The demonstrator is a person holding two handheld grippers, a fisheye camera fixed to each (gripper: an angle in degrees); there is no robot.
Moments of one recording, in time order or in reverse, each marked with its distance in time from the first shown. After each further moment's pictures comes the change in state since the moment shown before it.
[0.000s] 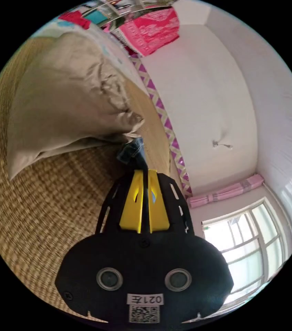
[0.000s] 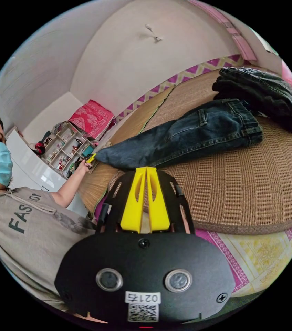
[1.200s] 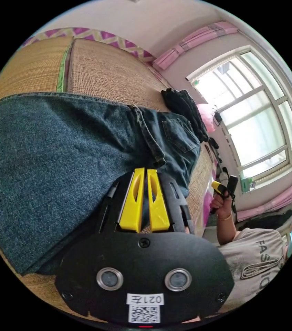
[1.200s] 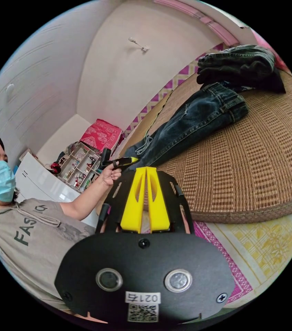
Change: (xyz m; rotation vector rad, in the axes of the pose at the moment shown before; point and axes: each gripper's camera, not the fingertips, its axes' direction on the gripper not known) left arm 0.277 0.320 0.330 -1.010 0.128 0.703; right arm 0.088 0.059 -0.057 0.103 -0.156 0.132
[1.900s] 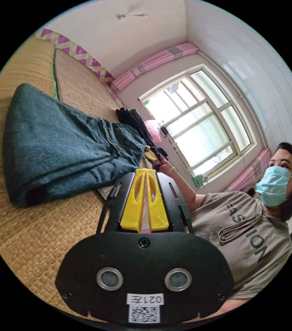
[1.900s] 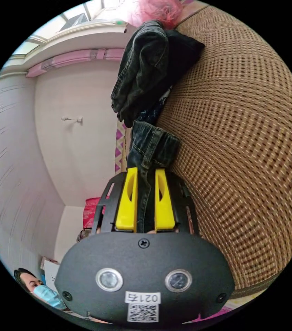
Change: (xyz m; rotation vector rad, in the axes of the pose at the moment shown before) left arm -0.056 0.116 -0.124 0.202 0.392 0.113; right arm 0.065 -0.129 0.013 0.397 0.027 0.675
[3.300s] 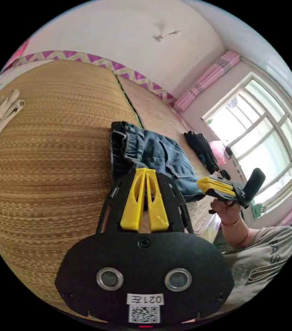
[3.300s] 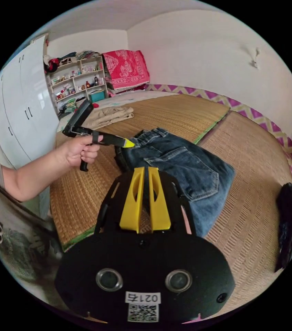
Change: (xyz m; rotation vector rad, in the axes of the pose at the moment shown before) left arm -0.059 0.004 -0.038 0.156 -0.529 -0.171; right arm -0.310 0.342 0.331 -0.615 0.232 -1.473
